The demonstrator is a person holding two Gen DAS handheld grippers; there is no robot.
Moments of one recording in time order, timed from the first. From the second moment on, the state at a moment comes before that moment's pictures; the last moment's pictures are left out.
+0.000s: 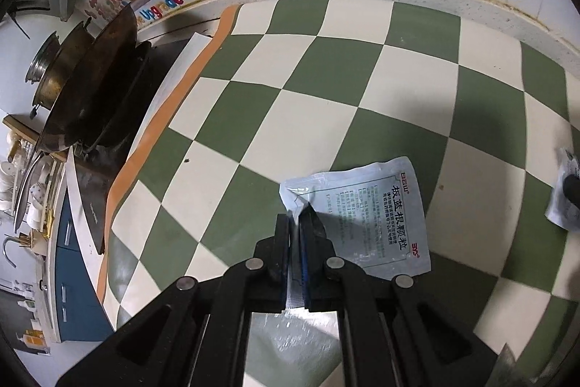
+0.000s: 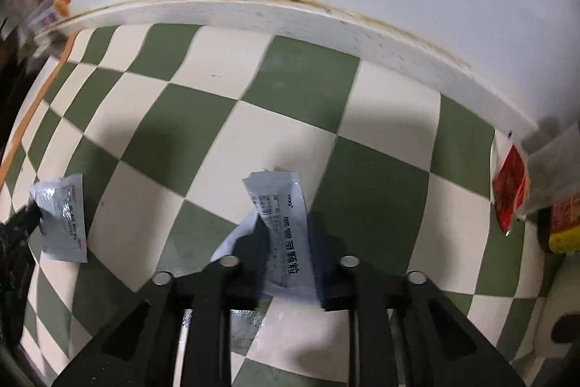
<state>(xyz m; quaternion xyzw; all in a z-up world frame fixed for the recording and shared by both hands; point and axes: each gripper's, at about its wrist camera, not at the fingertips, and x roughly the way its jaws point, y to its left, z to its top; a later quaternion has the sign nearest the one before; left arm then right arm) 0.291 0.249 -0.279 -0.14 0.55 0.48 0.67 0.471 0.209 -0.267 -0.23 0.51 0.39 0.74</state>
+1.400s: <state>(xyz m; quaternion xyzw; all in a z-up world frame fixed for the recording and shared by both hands) -0.094 0.012 -0.397 -0.15 0.68 0.23 0.68 -0.001 -0.212 -0.369 0.02 0.67 0.29 0.68</state>
